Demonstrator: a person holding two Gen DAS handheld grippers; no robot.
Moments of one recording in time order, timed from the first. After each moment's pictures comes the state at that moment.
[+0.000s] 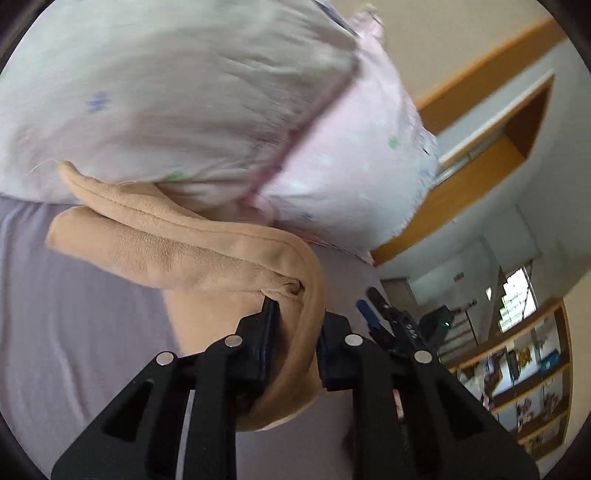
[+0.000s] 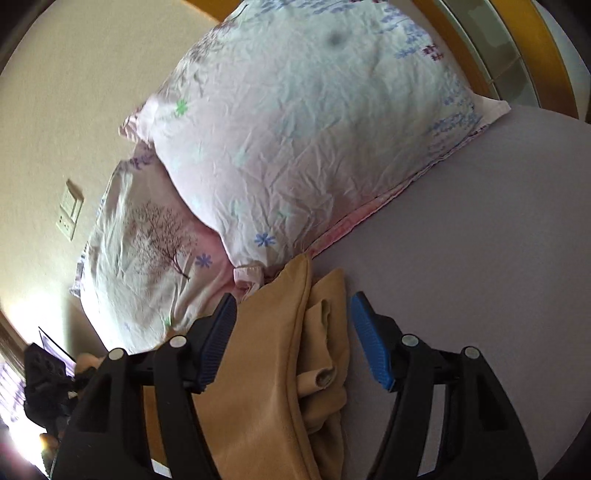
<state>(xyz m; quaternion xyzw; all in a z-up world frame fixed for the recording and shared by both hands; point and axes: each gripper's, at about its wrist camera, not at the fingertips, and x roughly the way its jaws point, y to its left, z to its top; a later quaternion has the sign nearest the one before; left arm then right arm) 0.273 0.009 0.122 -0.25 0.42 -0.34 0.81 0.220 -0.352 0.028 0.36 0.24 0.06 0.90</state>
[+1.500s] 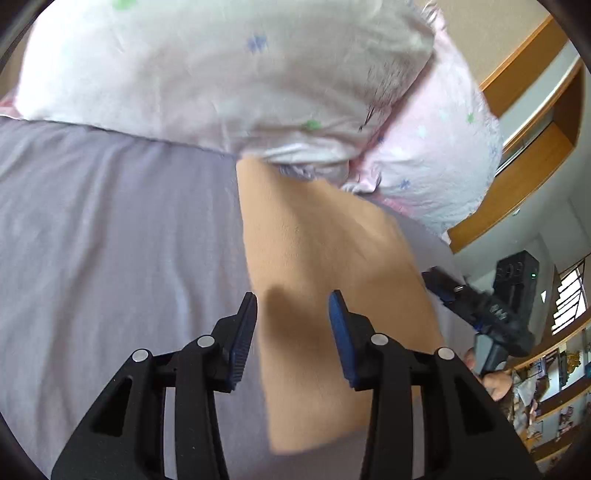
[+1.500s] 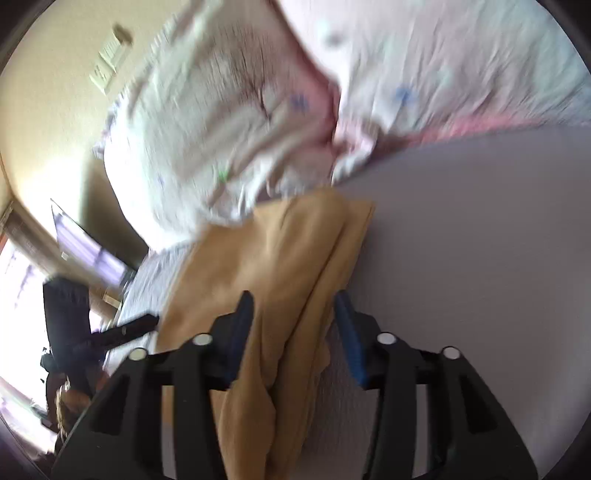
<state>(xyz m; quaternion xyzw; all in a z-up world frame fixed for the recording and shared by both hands) 0.205 0.117 0.056 -0.21 0.42 -0.21 0.86 0.233 -0.222 0.046 0.23 0.38 0.21 0.87</state>
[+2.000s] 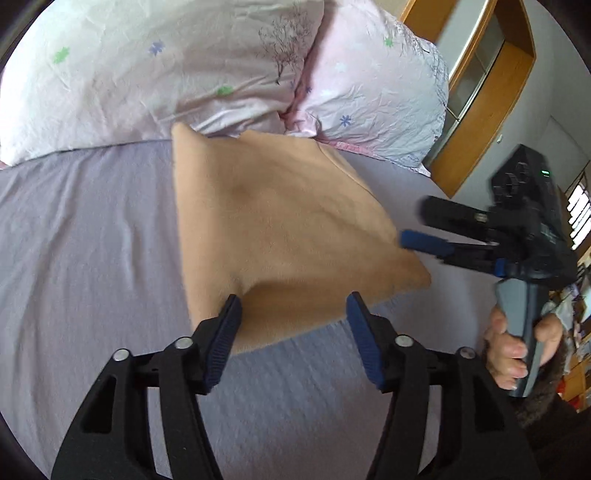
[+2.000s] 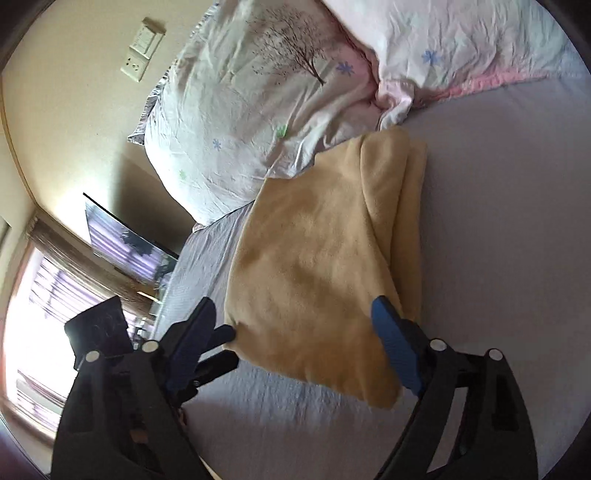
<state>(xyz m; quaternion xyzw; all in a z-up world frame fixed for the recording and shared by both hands) 0.122 0.044 0.047 -0.07 0.41 -0.23 0.88 0.162 -0.184 0.053 0.25 0.41 0.25 0.84</state>
